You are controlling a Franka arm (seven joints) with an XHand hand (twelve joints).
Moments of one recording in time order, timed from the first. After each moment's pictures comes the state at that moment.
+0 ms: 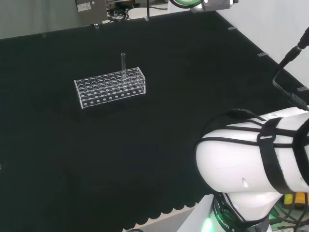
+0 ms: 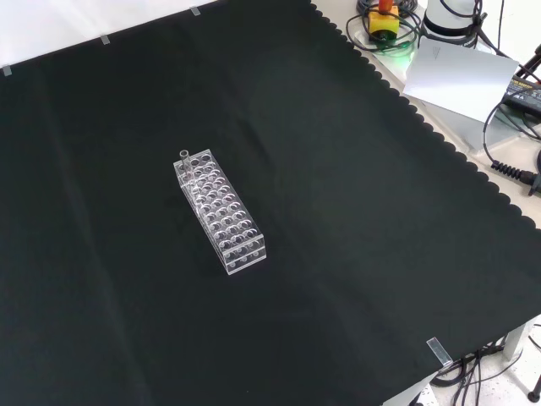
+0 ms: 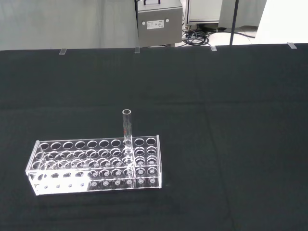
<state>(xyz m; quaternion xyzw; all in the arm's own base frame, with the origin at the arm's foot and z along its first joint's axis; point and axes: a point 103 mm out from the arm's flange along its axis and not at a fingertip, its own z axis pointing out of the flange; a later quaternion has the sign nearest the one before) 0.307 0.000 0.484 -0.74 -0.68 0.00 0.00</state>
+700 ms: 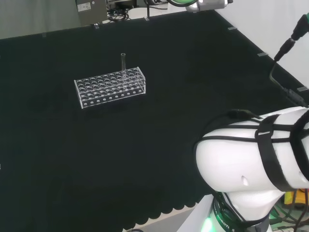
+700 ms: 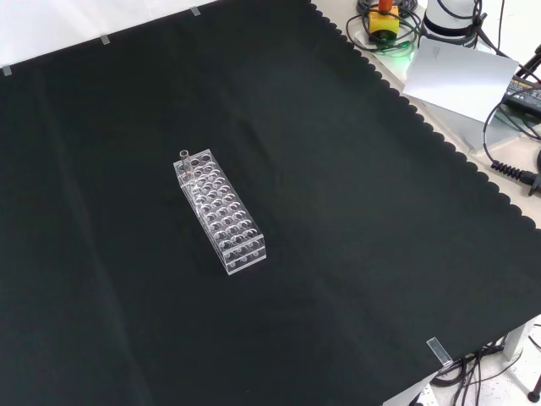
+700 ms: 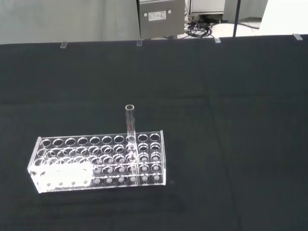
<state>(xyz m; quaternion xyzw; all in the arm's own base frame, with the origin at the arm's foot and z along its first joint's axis) 0.320 0.003 0.479 -0.74 -0.68 0.01 0.01</state>
